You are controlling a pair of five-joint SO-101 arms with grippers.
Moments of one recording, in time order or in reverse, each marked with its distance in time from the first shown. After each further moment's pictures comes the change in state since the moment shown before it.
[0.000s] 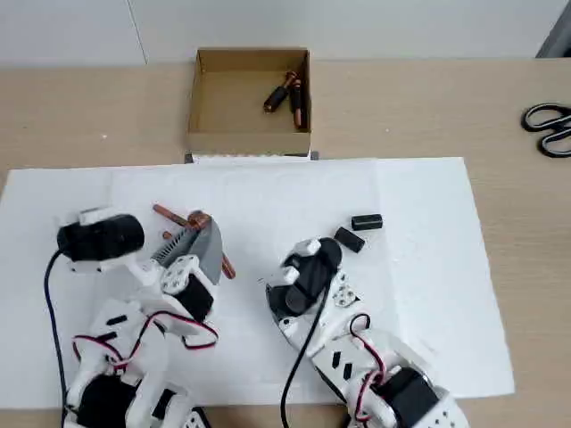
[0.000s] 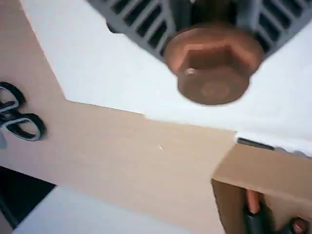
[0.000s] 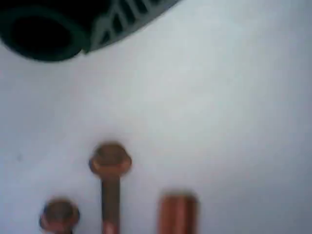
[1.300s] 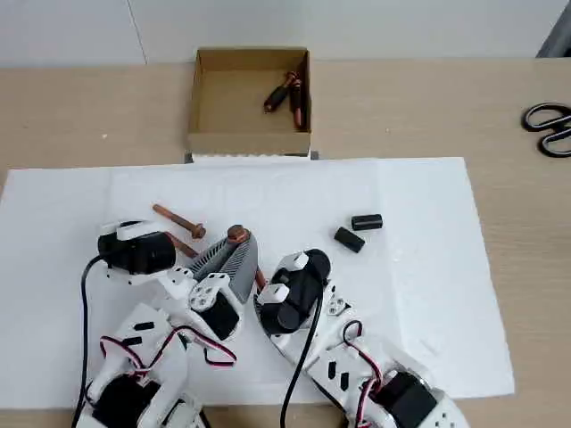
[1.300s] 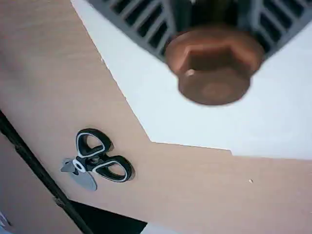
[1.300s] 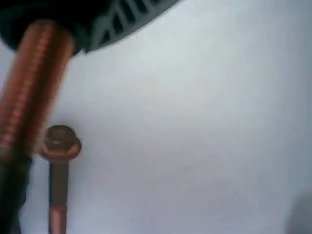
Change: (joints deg) left arm 11.3 -6.8 9.8 -6.2 1.7; right arm -5.5 -1.9 0.4 -0.1 0.0
